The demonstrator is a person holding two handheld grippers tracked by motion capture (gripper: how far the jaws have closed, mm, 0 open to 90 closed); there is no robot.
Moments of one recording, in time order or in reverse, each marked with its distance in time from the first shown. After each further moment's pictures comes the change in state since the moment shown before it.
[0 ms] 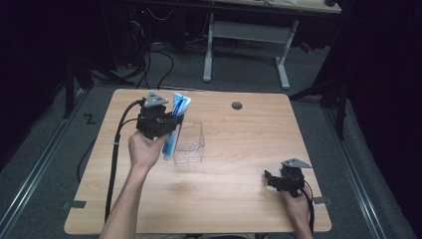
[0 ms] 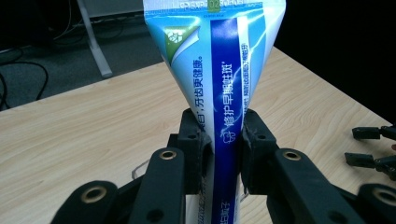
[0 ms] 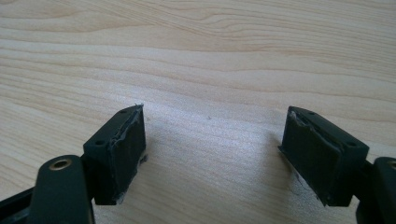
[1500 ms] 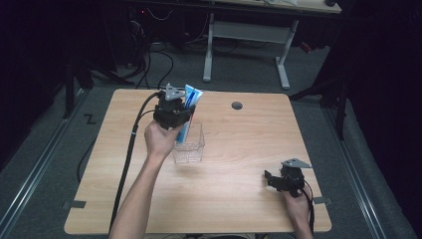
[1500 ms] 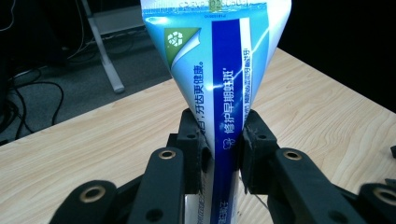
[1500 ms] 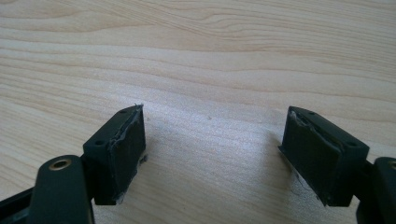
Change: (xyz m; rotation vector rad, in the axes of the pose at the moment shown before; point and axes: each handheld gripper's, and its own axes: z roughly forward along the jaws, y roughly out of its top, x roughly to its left) left arm -0.005 0.014 0.046 -0.019 0.051 0.073; right arm 0.000 0.000 0.000 0.001 0.000 0.002
